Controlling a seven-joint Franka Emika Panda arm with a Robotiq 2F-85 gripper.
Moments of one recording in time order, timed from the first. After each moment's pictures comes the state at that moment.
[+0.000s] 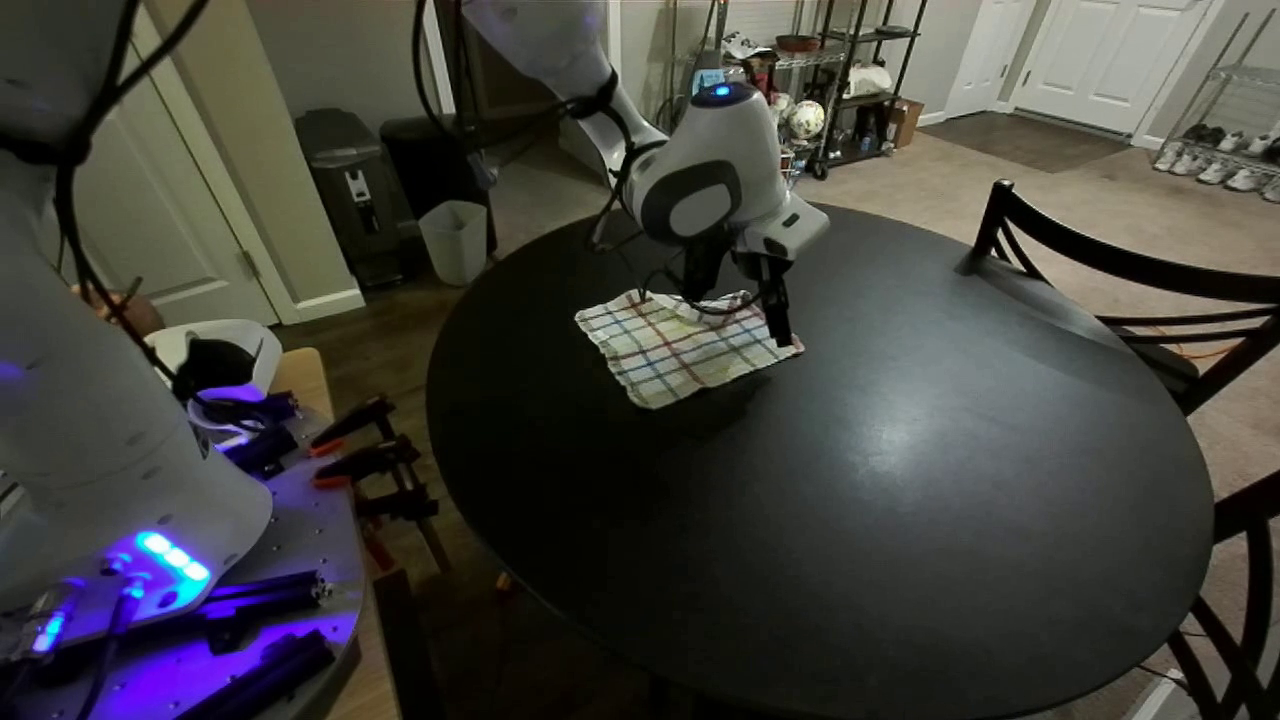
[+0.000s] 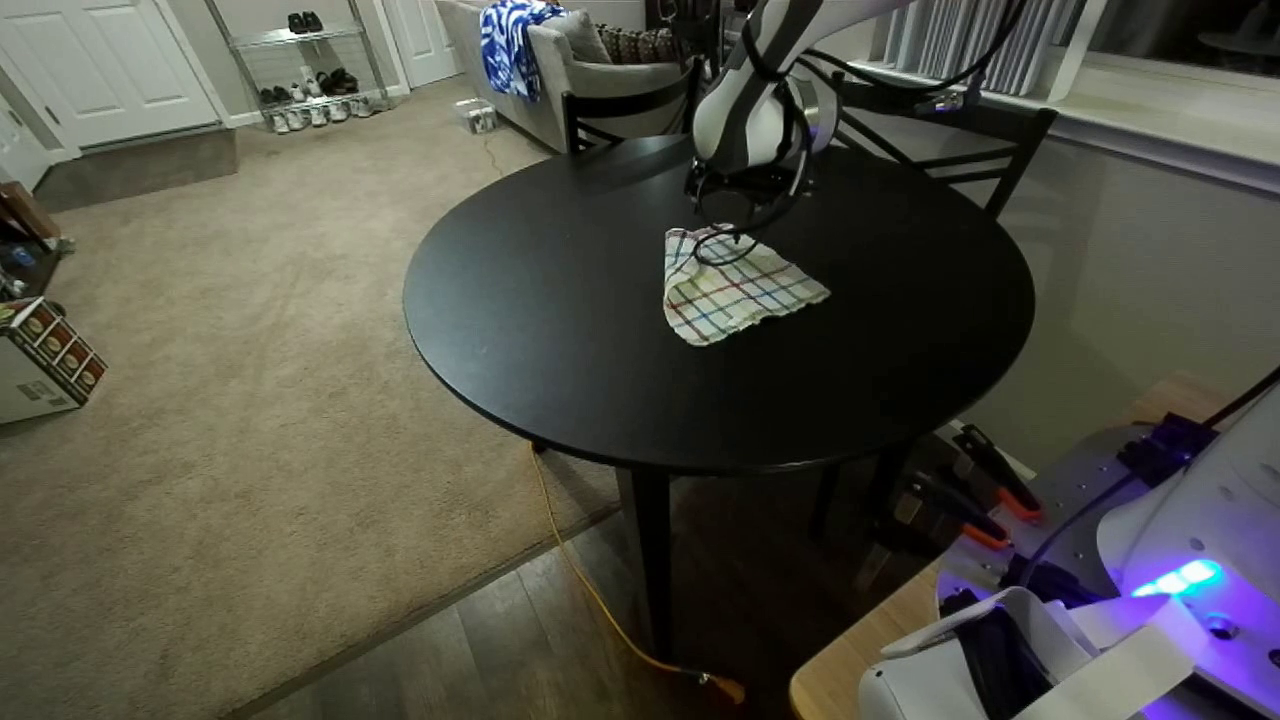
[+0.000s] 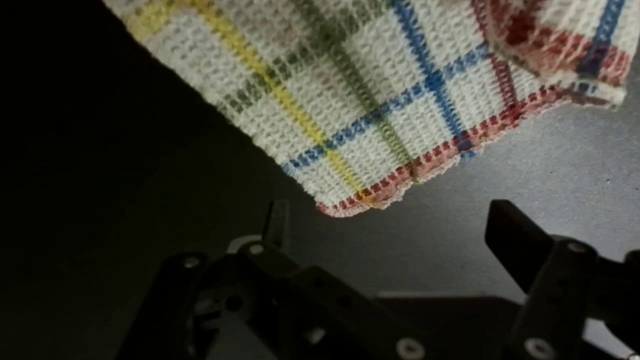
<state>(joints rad) 0.13 0.73 -0.20 -1.82 0.23 2.93 0.46</state>
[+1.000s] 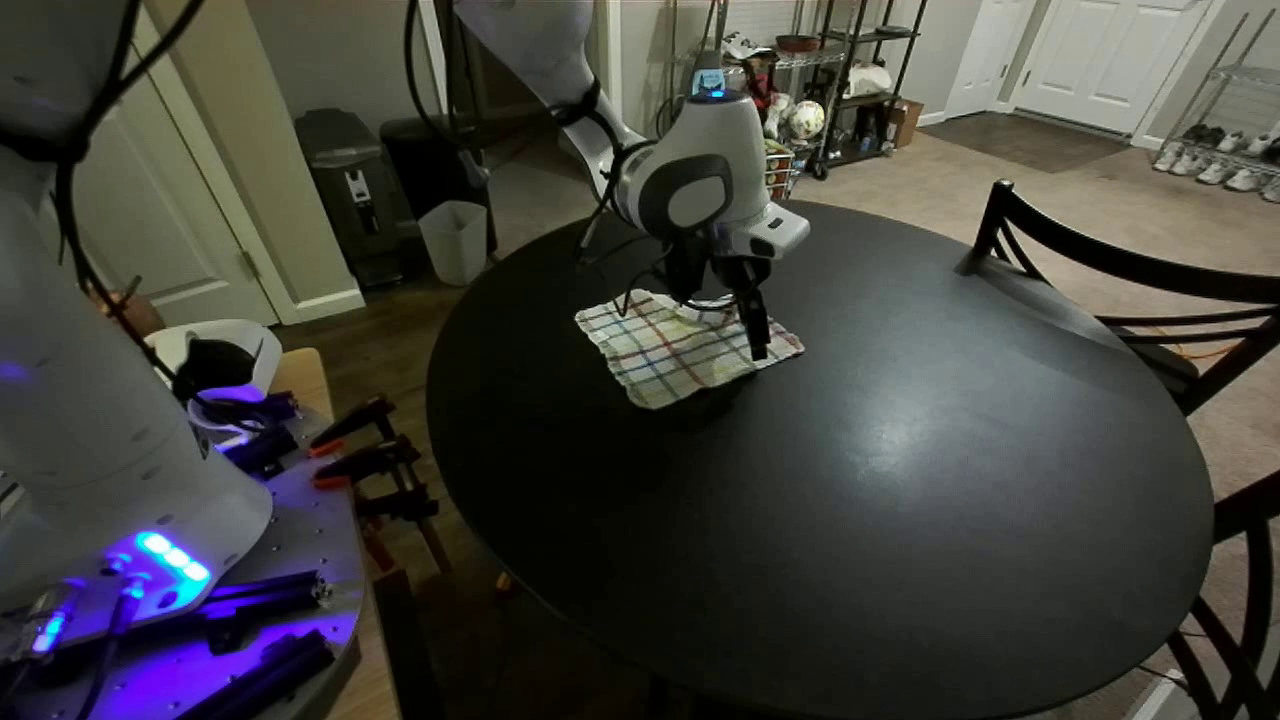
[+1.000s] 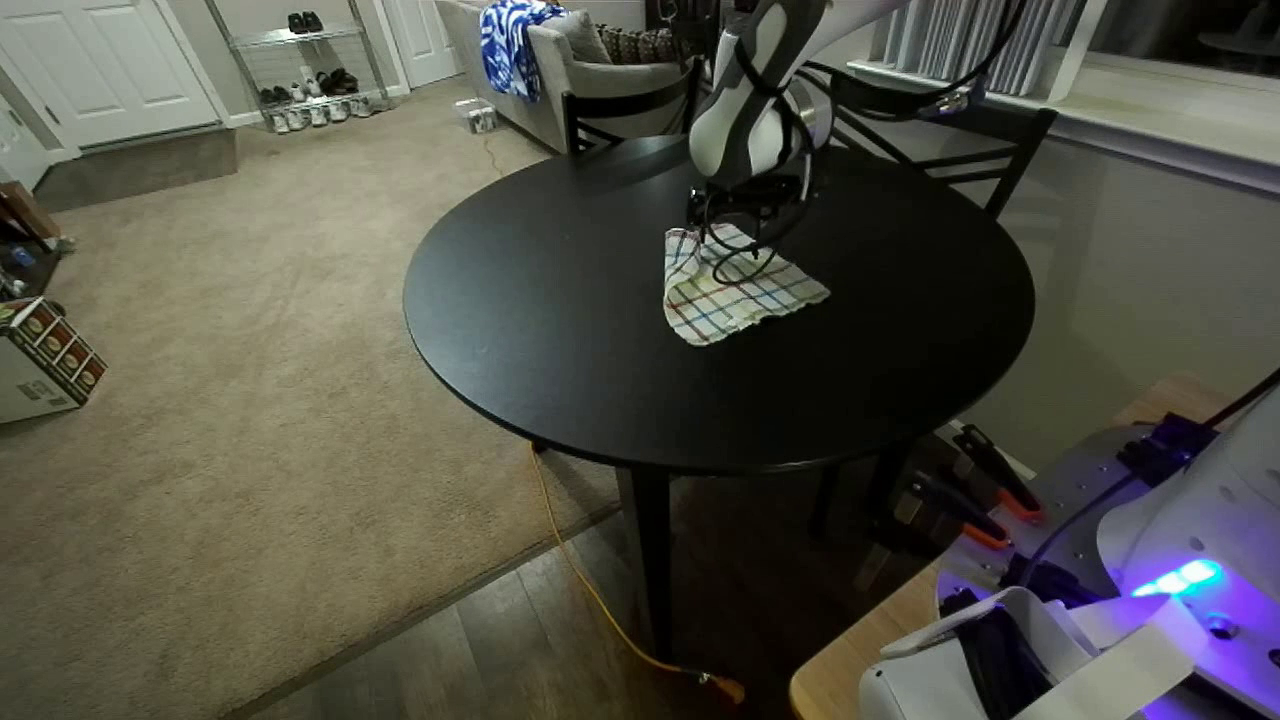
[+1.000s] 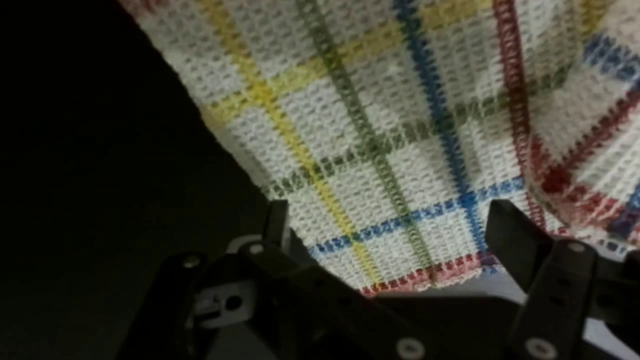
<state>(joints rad) 0.20 0.73 -0.25 -1.83 0.10 2.77 0.46</state>
